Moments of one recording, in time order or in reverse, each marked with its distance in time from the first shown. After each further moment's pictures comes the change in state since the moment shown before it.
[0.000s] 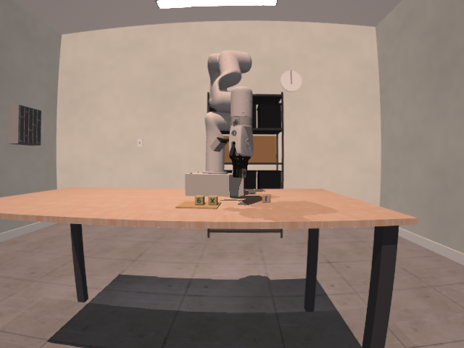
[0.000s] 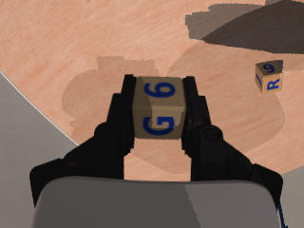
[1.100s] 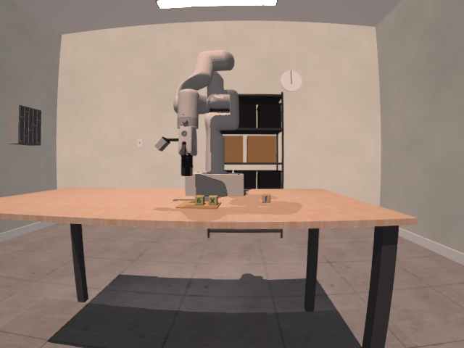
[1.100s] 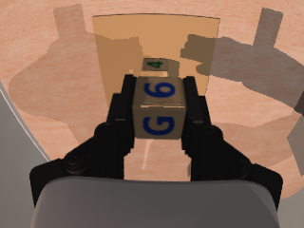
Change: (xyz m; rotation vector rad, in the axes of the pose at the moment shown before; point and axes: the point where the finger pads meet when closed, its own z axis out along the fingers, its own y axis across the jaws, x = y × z) arm 0.181 -0.064 0.001 0.002 -0.005 -0.462
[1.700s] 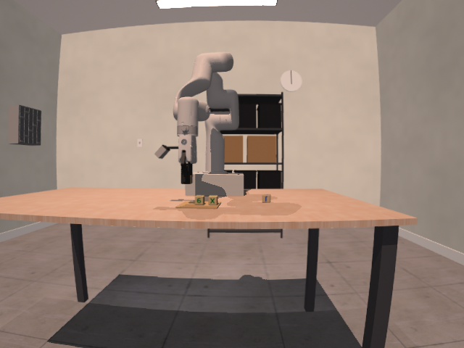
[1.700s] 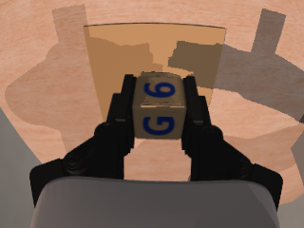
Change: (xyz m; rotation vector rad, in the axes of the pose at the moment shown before) arm 0.000 0.000 0.028 -0.003 0.000 0.000
